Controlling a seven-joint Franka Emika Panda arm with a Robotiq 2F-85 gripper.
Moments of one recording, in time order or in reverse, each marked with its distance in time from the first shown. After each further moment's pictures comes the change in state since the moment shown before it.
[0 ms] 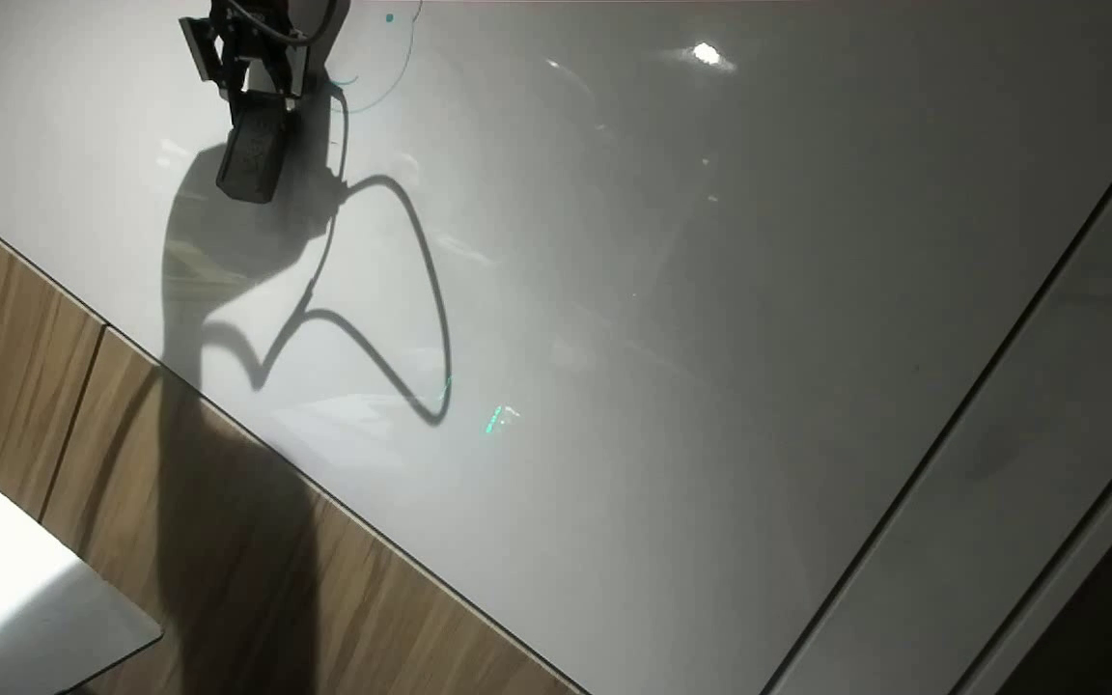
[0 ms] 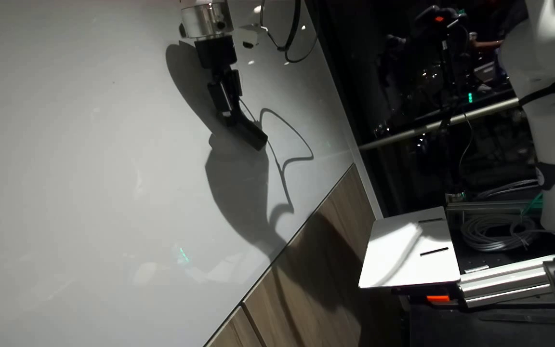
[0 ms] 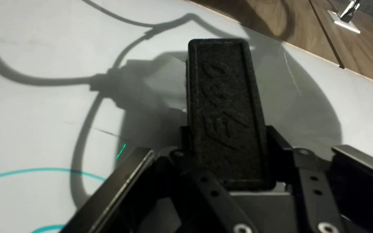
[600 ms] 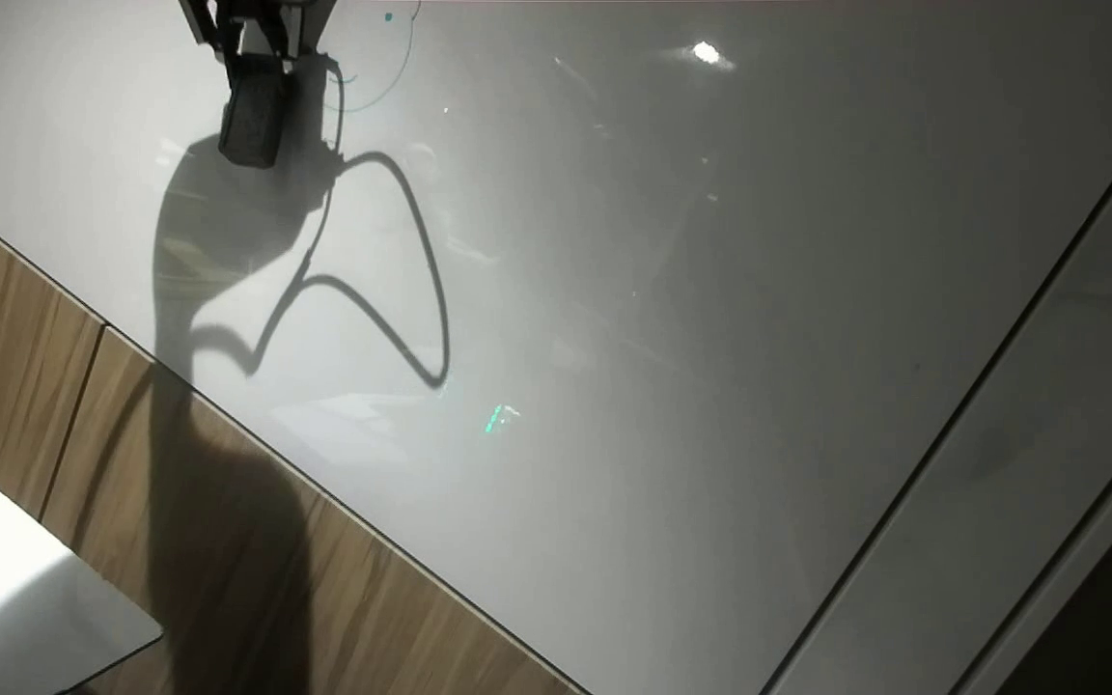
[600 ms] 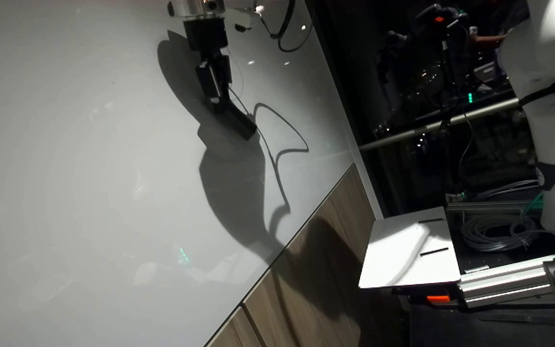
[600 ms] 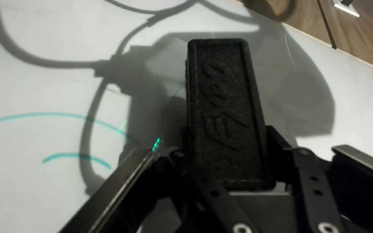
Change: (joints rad) arm 0.015 -0.023 0.025 0.048 -0.013 -0.010 -0.001
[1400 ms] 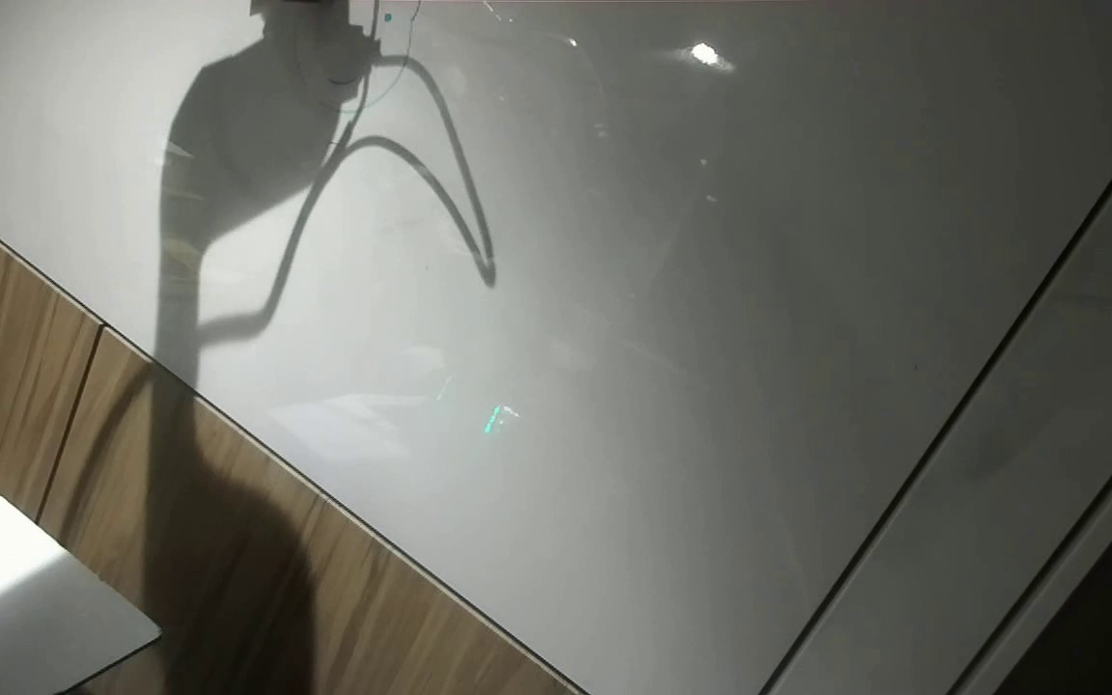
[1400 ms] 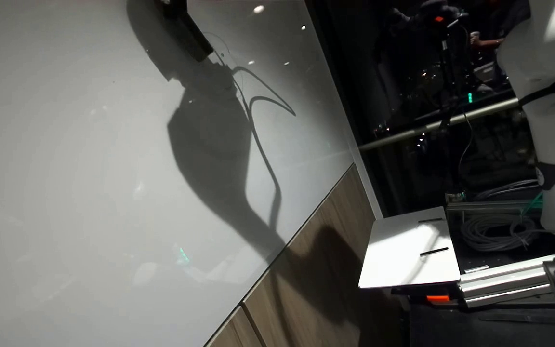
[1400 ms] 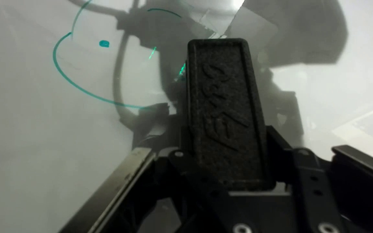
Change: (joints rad) arm 0.002 -0.013 0.046 0.352 -0.048 -0.155 -0.017
